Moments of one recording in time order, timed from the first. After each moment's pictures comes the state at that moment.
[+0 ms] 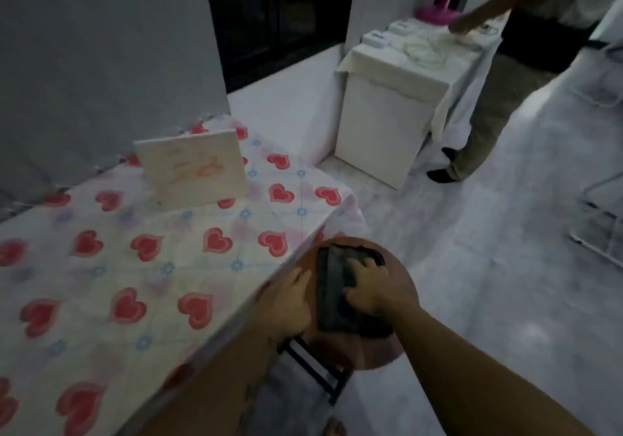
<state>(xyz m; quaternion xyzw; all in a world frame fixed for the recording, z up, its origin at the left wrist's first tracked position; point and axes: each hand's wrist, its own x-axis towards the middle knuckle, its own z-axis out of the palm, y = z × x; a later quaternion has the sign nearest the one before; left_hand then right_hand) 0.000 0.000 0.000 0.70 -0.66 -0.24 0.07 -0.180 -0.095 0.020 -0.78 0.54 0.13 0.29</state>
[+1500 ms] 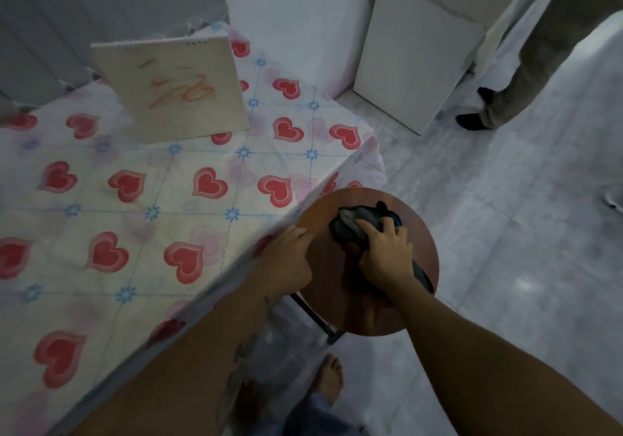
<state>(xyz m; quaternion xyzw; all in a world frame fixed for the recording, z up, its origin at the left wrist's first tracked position) 0.008 -0.023 -0.069 0.73 -0.60 -0.29 0.14 -0.182 -0.111 -0.073 -0.79 0.59 0.02 0.17</state>
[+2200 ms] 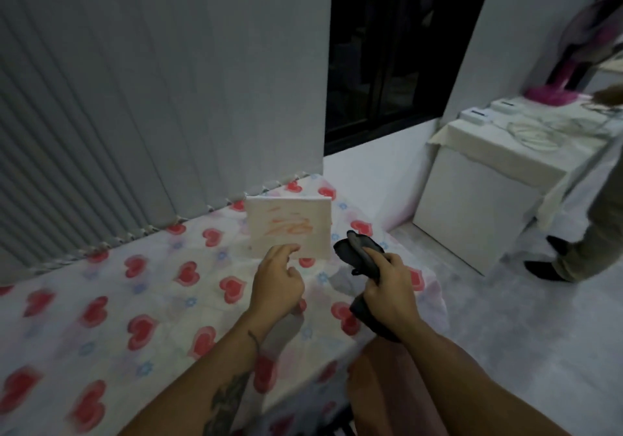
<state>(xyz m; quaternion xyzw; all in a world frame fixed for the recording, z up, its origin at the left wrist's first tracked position) 0.143 -0.037 0.089 0.81 -0.38 -0.12 0.42 -0.030 -0.154 0.079 -0.82 0.44 -0.25 0.29</state>
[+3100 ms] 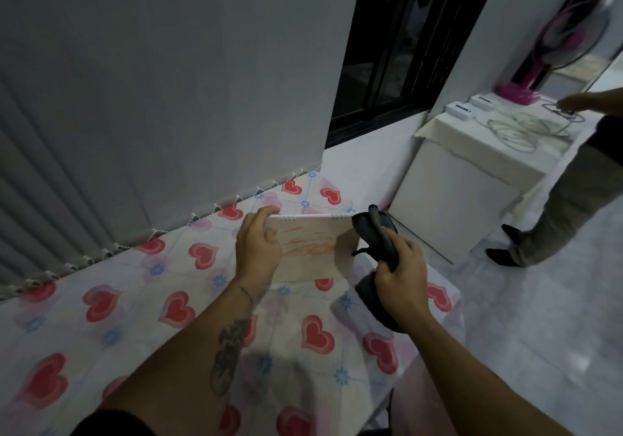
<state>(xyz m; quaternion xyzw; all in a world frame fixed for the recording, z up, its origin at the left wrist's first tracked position) 0.314 -0.117 0.064 0.77 -0.33 -0.13 0.53 0.086 -0.184 0.082 -0.74 0.50 -0.36 0.26</state>
